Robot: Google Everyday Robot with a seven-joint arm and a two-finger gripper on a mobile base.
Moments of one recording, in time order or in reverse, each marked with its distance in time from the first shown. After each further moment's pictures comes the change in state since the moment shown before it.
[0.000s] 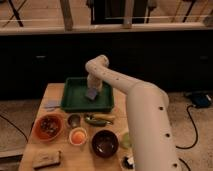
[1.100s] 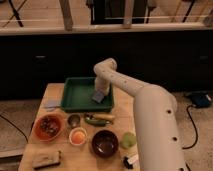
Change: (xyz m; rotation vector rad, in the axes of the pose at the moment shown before) arm 0.040 0.050 0.005 -0.032 0.009 0.117
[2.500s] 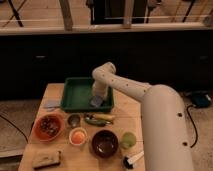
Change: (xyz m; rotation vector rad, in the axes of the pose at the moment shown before) arm -0.032 0.022 -0.003 -0.001 -0.029 -0.055
